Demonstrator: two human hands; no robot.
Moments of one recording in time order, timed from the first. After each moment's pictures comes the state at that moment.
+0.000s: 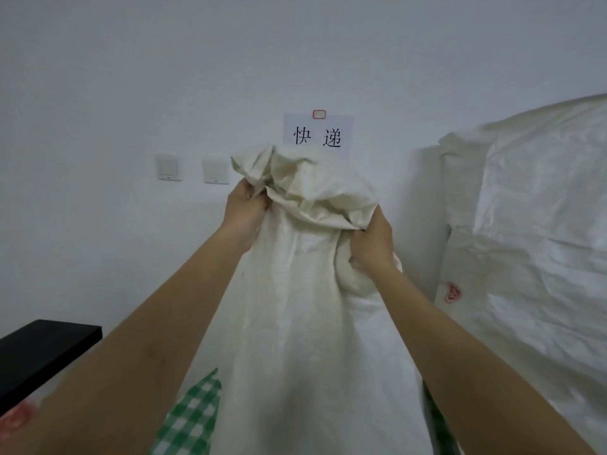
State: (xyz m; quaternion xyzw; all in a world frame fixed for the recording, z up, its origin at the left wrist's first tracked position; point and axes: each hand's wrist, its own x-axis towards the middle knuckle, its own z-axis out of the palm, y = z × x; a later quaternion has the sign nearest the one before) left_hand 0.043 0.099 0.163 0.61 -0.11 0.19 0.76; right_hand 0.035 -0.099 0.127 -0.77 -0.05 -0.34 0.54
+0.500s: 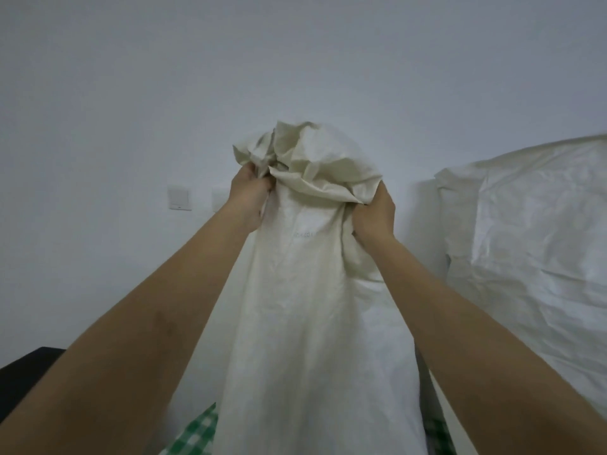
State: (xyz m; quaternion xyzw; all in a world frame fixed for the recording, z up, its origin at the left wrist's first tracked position) left_hand 0.022 0.105 0.240 0.60 -0.11 0.21 0.76; right_hand 0.027 -0.083 0.211 -0.72 -0.06 -0.39 0.57
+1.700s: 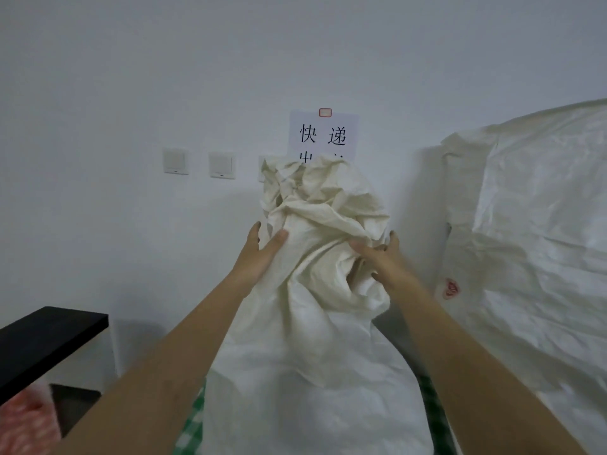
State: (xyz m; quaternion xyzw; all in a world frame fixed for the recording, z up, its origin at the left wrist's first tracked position) left_hand 0.031 0.108 0.082 0.76 -0.05 0.13 0.64; right_hand 0.032 -0.134 0.089 -0.73 0.01 -0.12 0.67
